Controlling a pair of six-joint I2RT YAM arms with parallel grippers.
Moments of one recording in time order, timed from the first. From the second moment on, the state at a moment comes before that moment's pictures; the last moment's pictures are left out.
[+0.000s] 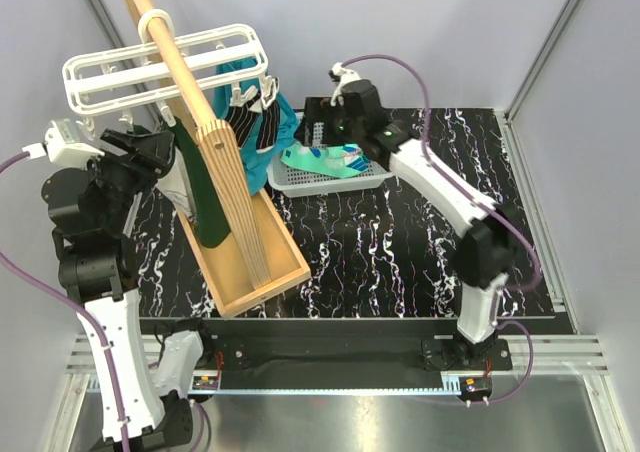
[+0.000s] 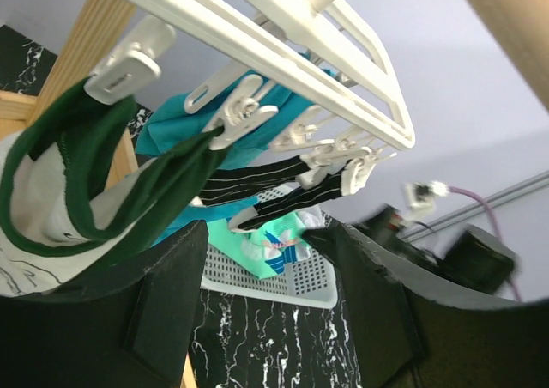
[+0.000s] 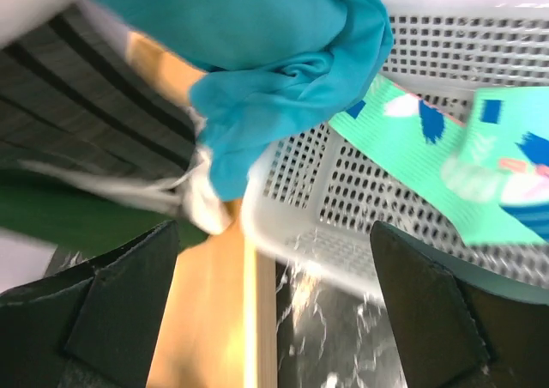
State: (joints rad) left arm 0.25 0.80 1.30 -0.51 0.28 -0.75; right arm 0.62 2.00 1.94 -0.38 -0.10 0.44
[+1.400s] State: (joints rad) left arm 0.25 0.87 1.35 -0.58 0.38 -0.73; right arm 0.86 2.01 2.01 0.21 -0.38 0.37
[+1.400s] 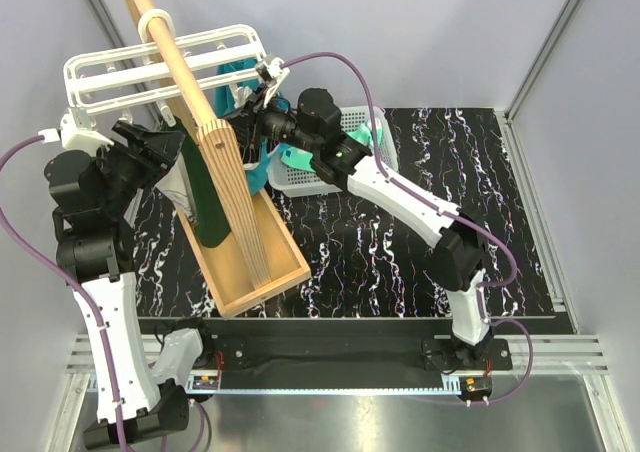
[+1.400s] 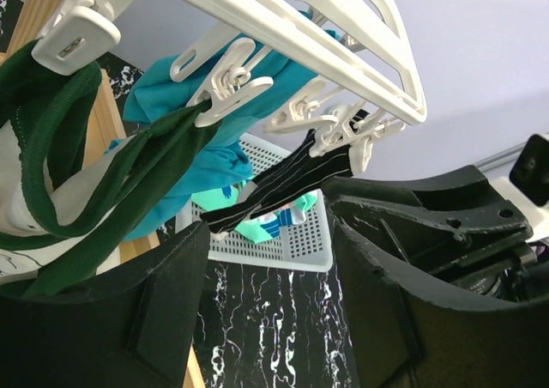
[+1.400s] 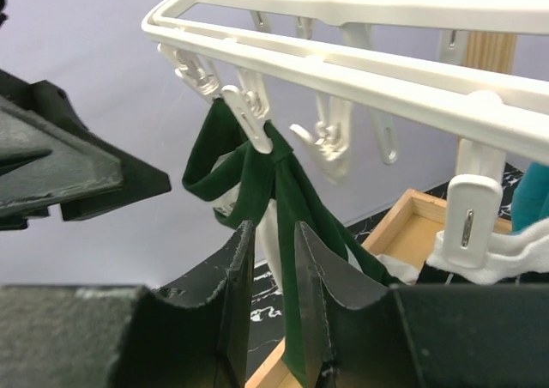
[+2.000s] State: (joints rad) left arm 0.25 0.89 1.33 -0.54 0.41 -0.74; right arm 0.88 2.17 2.16 0.19 -0.23 0.28
